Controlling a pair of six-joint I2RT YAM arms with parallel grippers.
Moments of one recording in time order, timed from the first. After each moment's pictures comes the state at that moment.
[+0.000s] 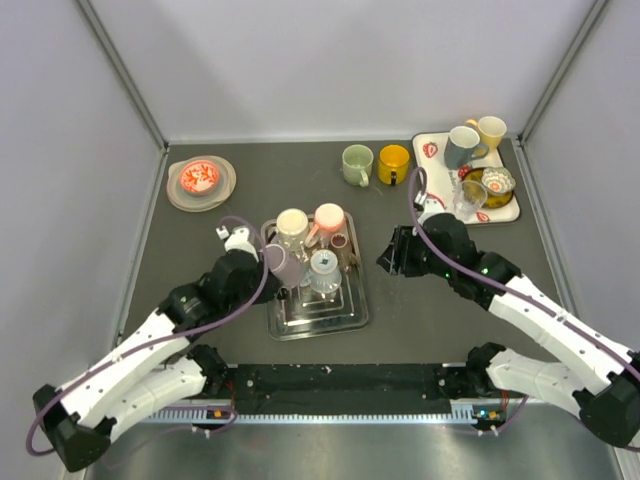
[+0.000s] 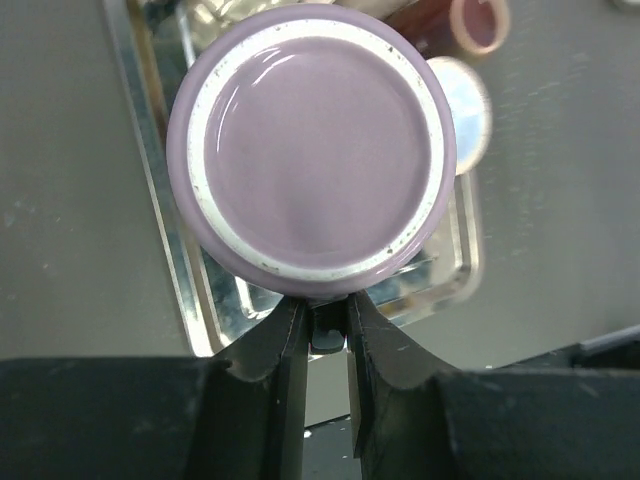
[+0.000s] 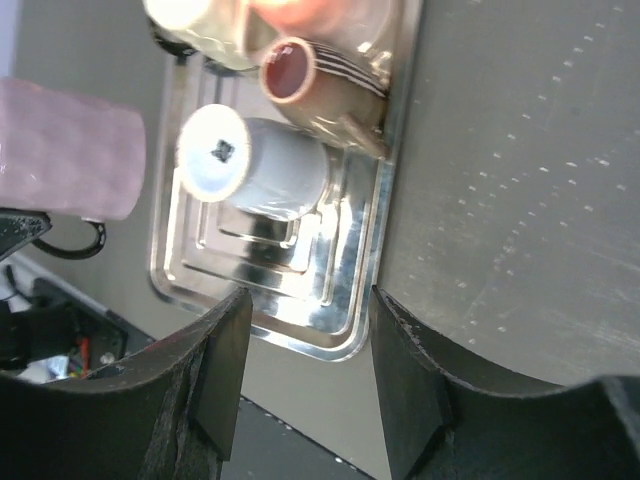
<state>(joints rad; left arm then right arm) -0.74 0.78 0.70 -0.65 -0.24 -0.78 0.68 0.98 0.84 -0.50 0.02 0.59</state>
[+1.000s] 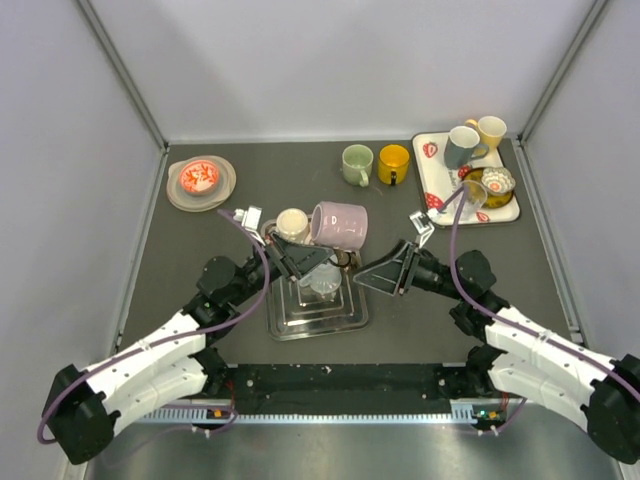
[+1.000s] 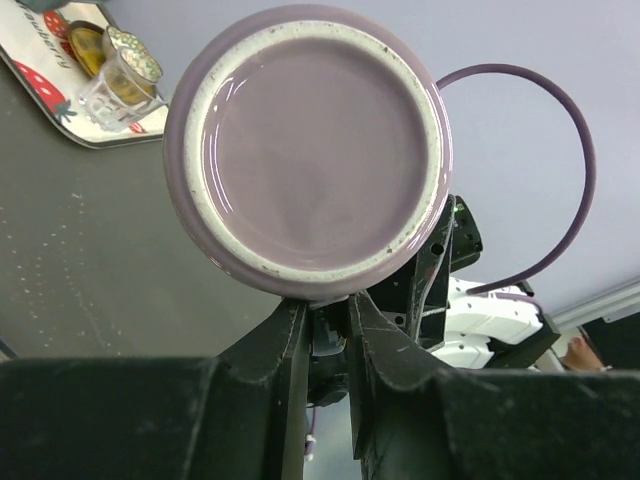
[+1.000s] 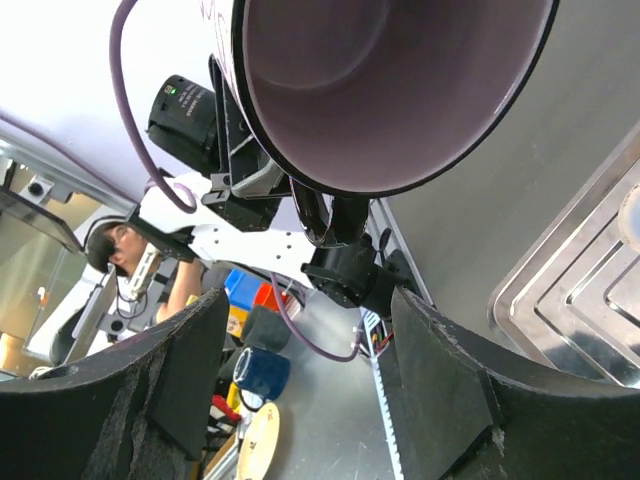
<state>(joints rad) -0.74 0.79 0.45 0.56 0.24 -1.05 0.68 0.86 0.38 0.67 -0.59 1.09</state>
